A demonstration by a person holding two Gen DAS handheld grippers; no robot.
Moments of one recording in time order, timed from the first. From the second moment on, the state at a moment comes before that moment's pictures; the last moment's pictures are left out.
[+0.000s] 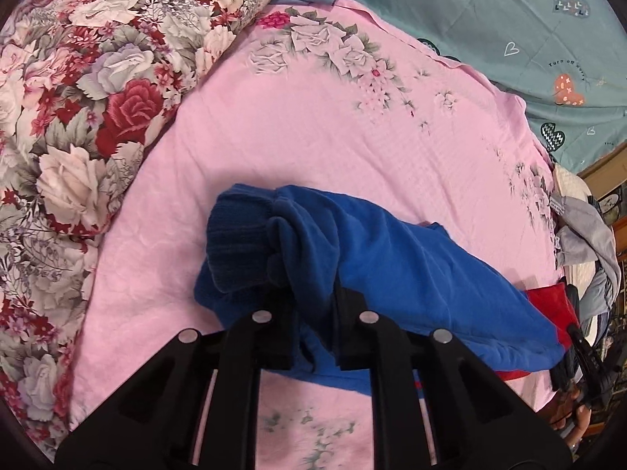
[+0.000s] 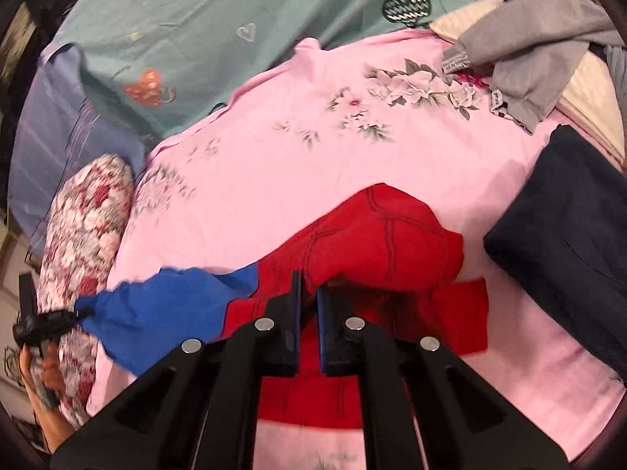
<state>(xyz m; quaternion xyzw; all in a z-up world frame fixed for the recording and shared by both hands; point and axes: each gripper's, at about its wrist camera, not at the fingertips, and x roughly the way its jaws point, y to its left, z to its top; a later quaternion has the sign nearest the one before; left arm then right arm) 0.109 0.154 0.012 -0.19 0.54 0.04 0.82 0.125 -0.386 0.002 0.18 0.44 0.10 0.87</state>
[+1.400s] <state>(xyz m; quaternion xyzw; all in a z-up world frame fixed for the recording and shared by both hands) 0.095 0.063 -0.055 -0.10 0.56 -0.01 0.82 0.143 -0.424 -0.031 0.14 0.43 -0.01 0.89</state>
